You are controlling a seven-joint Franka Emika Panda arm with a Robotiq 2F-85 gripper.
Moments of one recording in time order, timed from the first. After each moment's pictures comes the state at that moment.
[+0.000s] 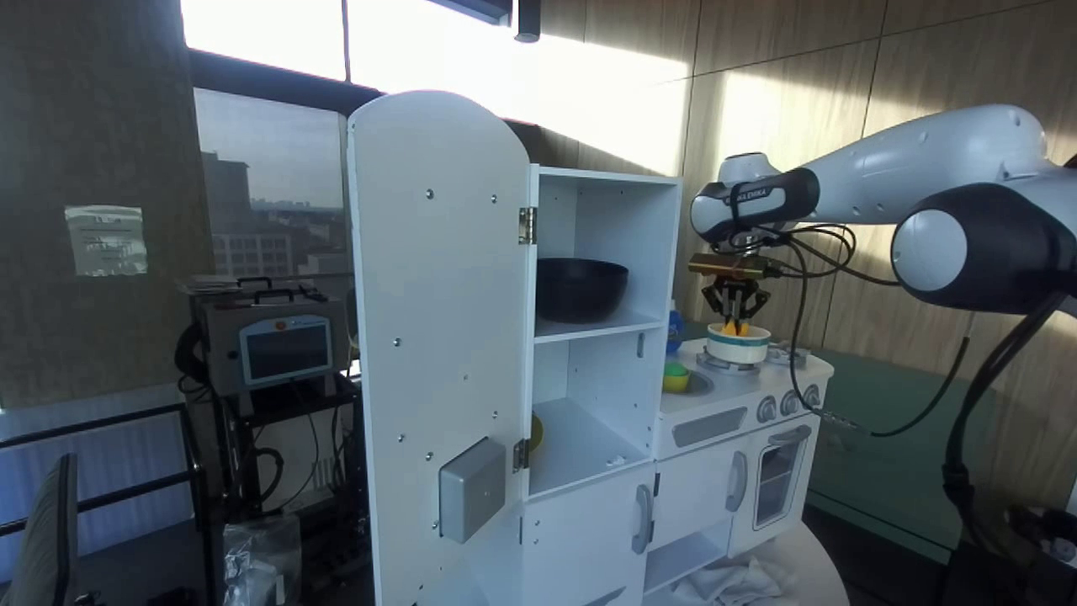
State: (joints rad) arm -0.14 0.44 -0.22 -1.24 -0.11 1.85 0.85
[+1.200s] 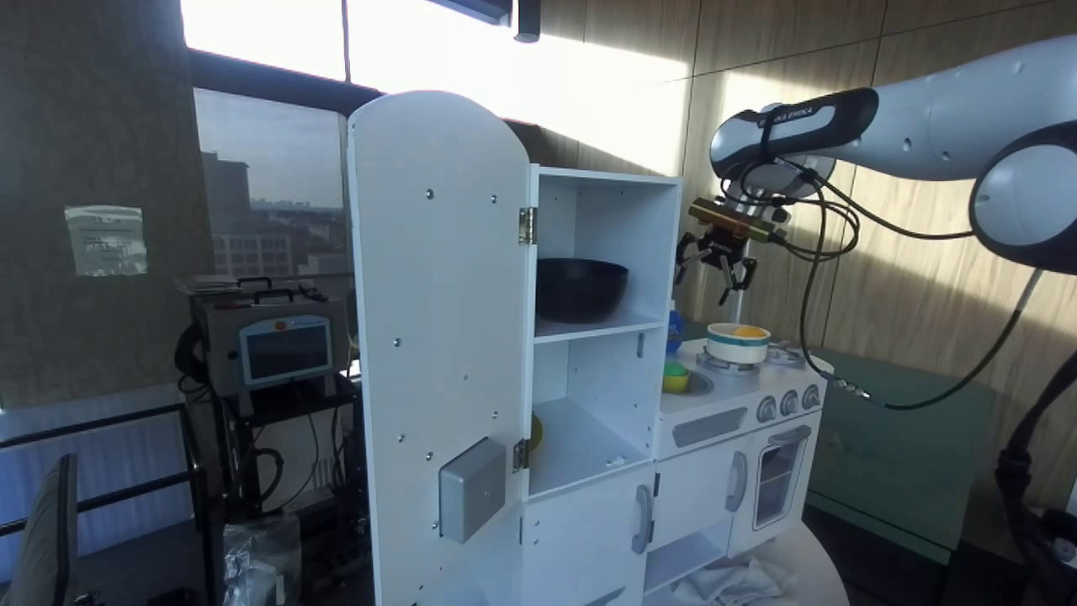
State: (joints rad) arm -0.15 0.24 -0.16 -1.38 0.24 1.86 0.70
